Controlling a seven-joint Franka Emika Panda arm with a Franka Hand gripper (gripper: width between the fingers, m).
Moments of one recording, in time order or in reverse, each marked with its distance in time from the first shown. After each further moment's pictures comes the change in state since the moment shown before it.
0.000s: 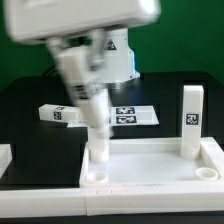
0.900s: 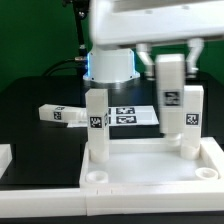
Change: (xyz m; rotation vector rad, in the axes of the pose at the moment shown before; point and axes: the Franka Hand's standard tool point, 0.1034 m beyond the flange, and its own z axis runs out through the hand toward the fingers) arm -0.068 -0.096 0.016 -0.005 -0.010 -0.380
